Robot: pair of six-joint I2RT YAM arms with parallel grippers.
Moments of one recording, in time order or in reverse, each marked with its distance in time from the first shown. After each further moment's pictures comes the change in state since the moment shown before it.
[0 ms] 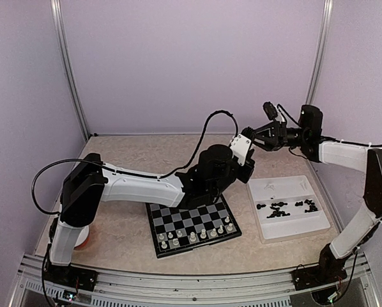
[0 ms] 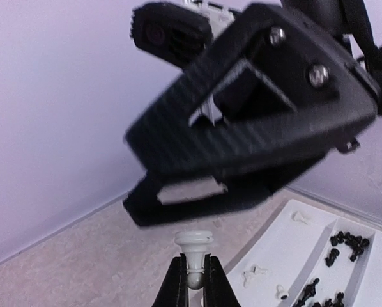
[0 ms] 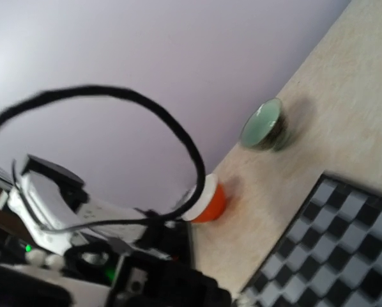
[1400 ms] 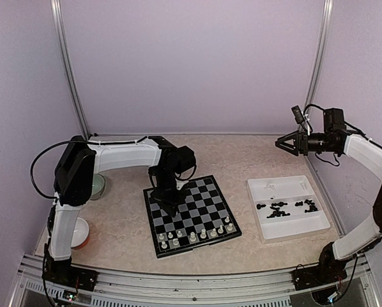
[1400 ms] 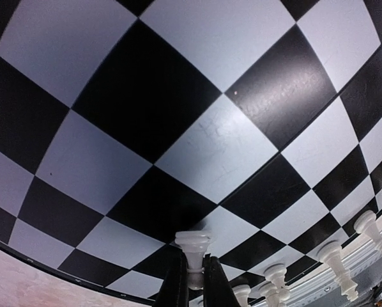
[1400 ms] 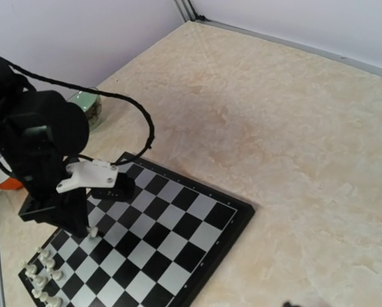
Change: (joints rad) left arm 0.320 -0.016 0.106 -1.758 0.643 -0.444; right arm -0.238 -0.168 0.100 -0.889 0.238 -1.065
